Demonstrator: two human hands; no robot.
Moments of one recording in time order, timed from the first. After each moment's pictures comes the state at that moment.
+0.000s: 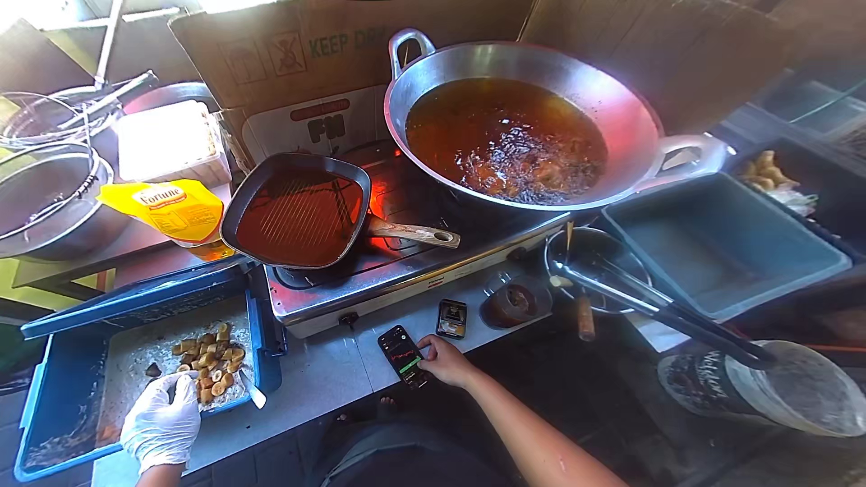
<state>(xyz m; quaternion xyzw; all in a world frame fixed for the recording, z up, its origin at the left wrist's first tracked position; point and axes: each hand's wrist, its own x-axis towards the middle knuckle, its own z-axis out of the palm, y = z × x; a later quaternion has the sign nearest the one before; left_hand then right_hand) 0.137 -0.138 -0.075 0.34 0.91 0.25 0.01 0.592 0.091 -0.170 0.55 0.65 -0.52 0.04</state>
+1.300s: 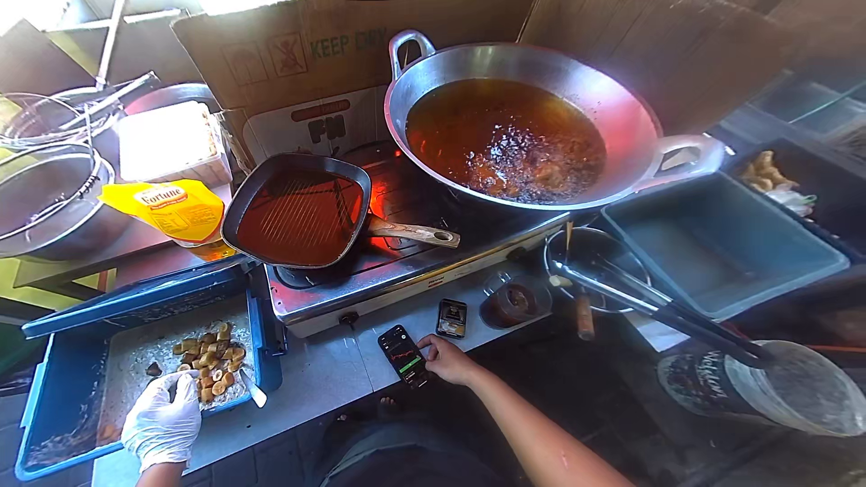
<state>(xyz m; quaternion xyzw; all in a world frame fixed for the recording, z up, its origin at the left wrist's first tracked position) 0.136 -0.138 -0.077 0.33 0.91 0.24 0.01 0.597 0.096 -0.170 0.53 0.66 -0.53 0.07</state>
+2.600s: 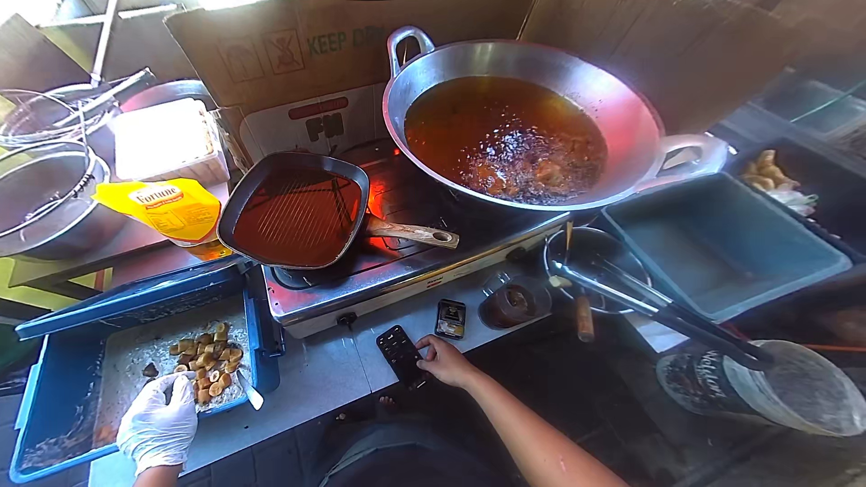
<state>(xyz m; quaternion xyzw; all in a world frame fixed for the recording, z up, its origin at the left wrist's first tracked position) 0.135 -0.138 -0.078 0.33 0.91 0.24 0.00 0.595 0.093 -0.169 0.54 0.66 -0.52 0.05</state>
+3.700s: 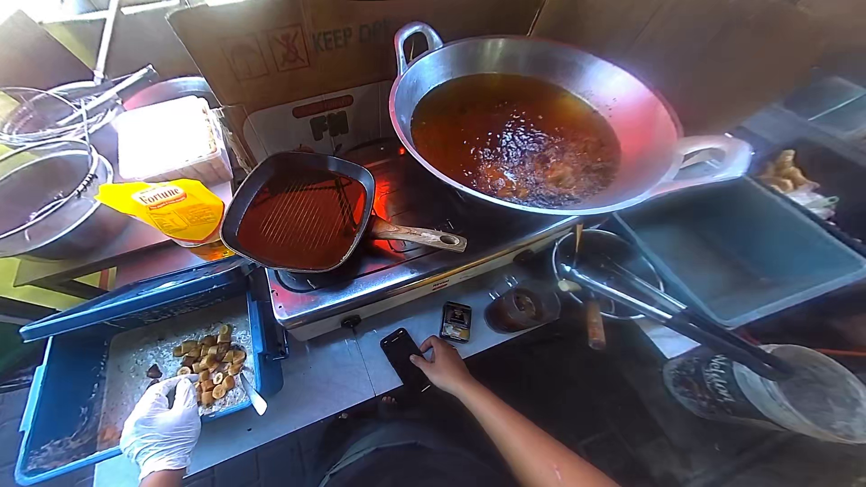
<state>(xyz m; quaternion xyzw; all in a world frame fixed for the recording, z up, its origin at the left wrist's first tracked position) 0.134 -0.138 -0.080 0.34 0.91 0.24 -0.01 0.575 0.084 -0.171 0.61 0.67 -0.43 0.04</state>
